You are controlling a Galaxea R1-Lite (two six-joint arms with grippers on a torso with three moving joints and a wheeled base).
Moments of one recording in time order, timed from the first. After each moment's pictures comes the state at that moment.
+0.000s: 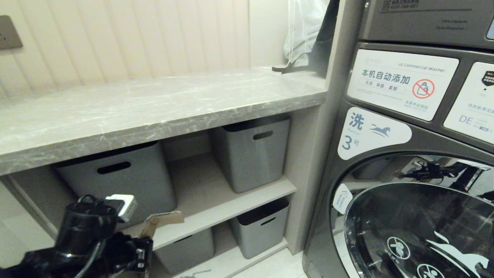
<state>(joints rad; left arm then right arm) -0.39 1.51 -0.26 -0.56 0.29 -0.16 -0.01 0.00 0.00 0.00 0.00 -0.01</state>
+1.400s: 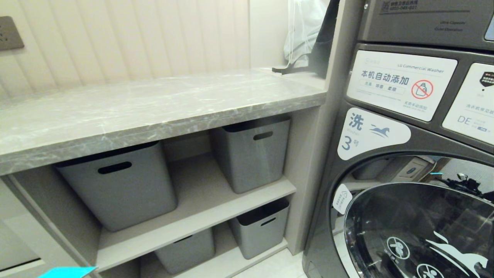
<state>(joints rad) 0.01 0.13 0.00 -0.10 -0.07 0.13 -0.01 0.00 0.00 0.00 0.00 0.00</state>
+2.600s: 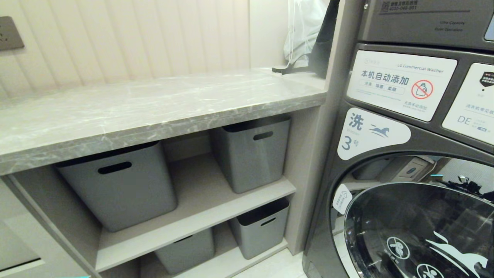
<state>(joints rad) 0.01 0.00 -0.01 0.03 -0.02 0.11 -0.01 0.00 0.00 0.00 0.00 -0.02</state>
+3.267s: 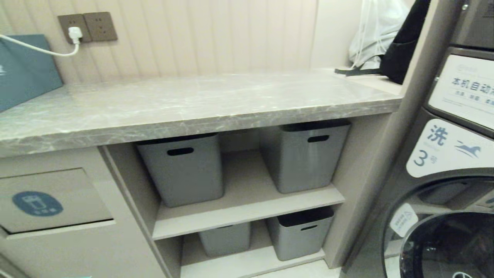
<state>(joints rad) 0.01 0.00 -0.01 0.03 -0.02 0.12 -0.01 0.00 0.00 0.00 0.01 -0.03</state>
